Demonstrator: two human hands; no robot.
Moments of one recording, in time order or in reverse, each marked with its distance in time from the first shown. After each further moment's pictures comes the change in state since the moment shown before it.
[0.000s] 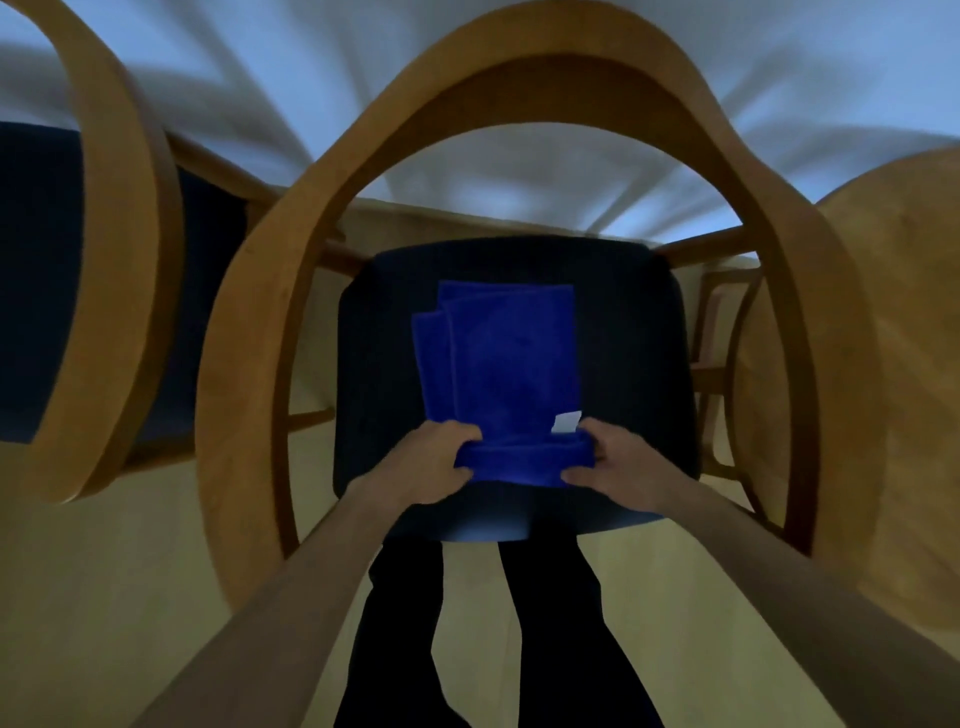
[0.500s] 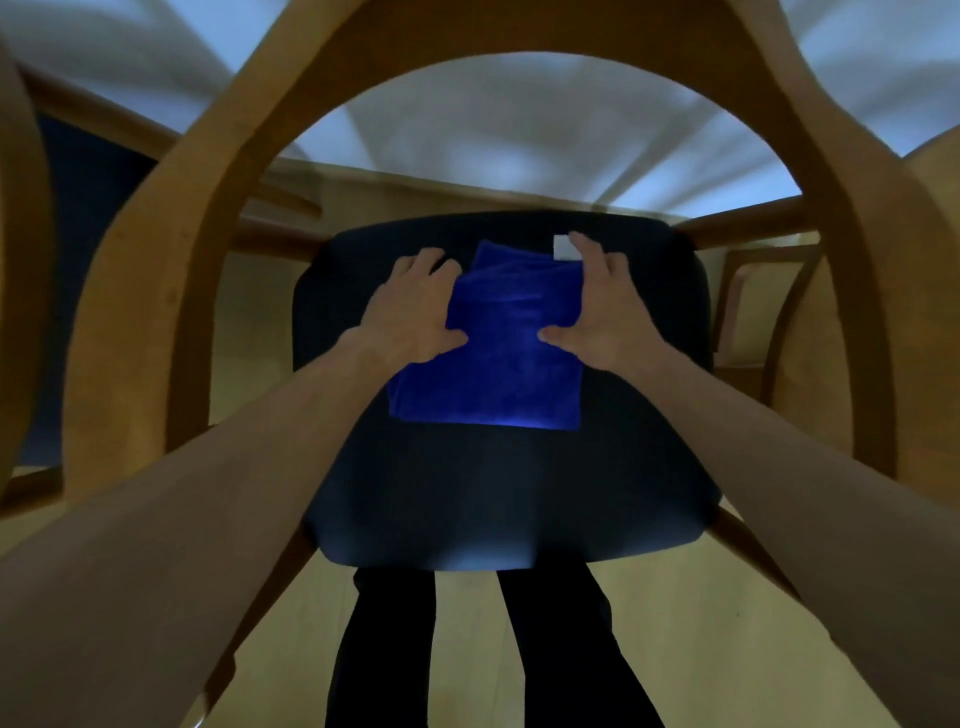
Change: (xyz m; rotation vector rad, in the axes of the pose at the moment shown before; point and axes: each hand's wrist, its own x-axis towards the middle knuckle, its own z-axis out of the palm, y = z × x) left_hand 0.126 -0.001 -0.091 0.457 0.354 -0.103; right_hand 0.127 -0.052 -0.075 -0.161 0.492 -0.198
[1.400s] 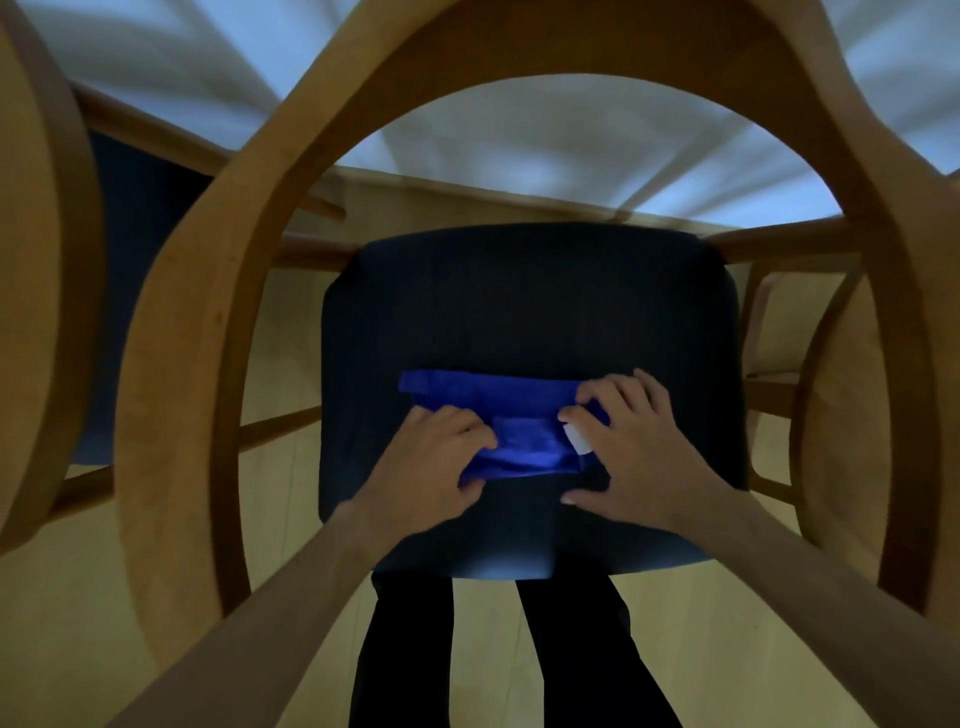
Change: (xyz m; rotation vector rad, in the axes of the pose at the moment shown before) left_hand -0.109 0.004 0.060 -0.089 0.016 0.264; right_hand -0.098 0.025 0.015 -0.607 -0.177 -0.523
